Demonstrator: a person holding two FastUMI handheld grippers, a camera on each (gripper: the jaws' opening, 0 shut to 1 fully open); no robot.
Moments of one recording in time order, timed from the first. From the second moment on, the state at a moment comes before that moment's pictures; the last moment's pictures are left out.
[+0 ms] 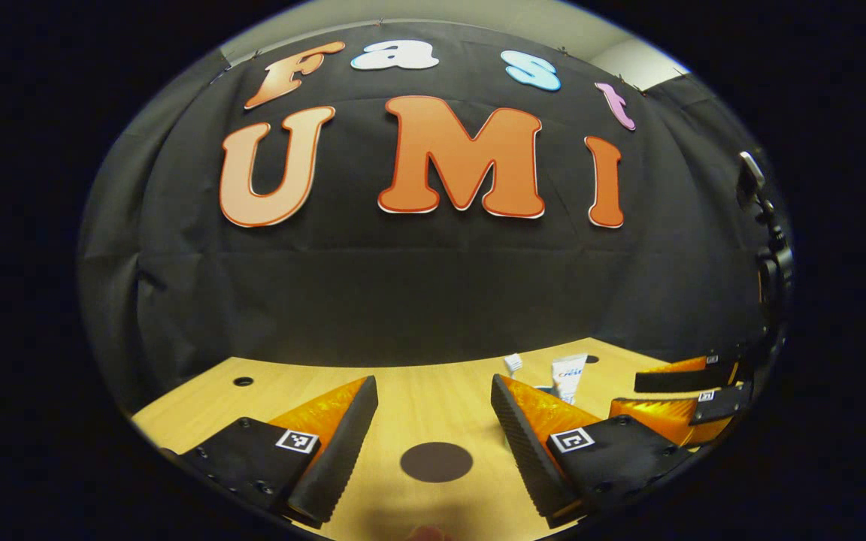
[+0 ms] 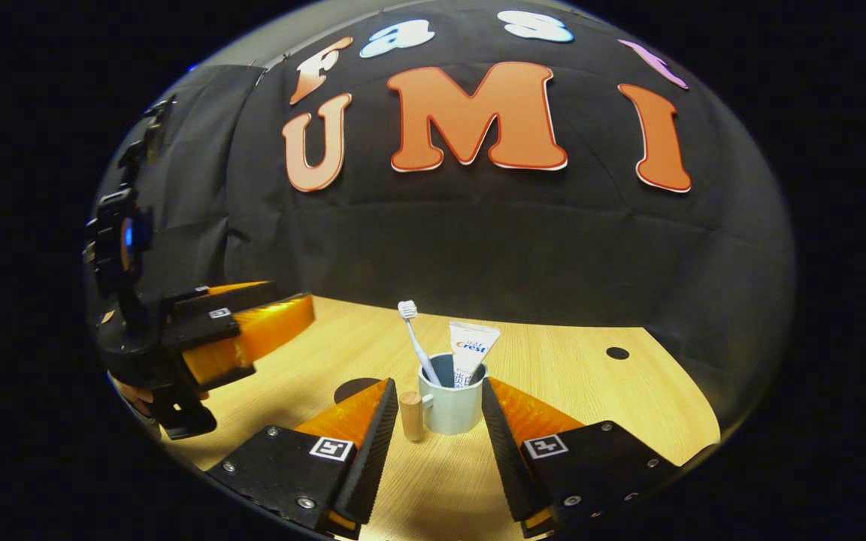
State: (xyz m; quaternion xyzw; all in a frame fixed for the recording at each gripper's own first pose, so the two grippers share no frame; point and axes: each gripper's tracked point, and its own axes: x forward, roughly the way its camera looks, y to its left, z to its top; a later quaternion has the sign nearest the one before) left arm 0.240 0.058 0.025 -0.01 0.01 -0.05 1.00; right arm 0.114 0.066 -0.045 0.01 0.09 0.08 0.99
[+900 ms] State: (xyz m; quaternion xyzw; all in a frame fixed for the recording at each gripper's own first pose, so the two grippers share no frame) left arm 0.158 0.177 -0.017 -0.05 0.01 0.02 1.00; right arm 0.167 0.086 -0.110 0.06 0.37 0.00 0.93
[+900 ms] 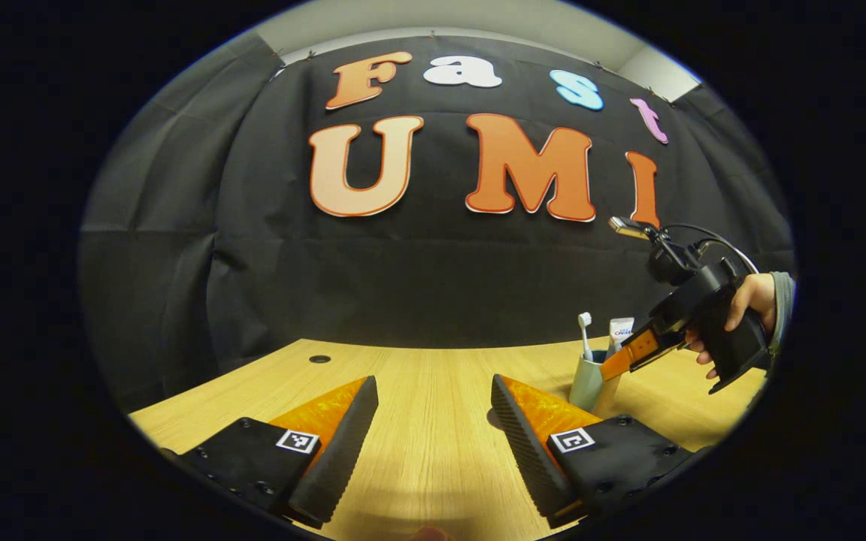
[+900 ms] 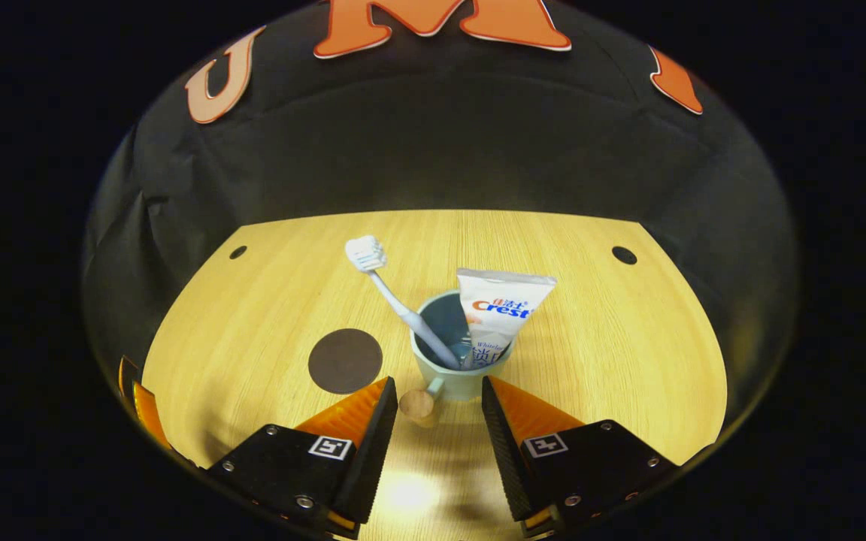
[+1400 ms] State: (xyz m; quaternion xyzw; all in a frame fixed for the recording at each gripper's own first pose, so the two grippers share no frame) left arm 0.145 0.209 -0.045 -0.07 0.04 0.04 1.00; right arm 0.184 0.077 -0.141 0.01 0.44 -0.04 0.90
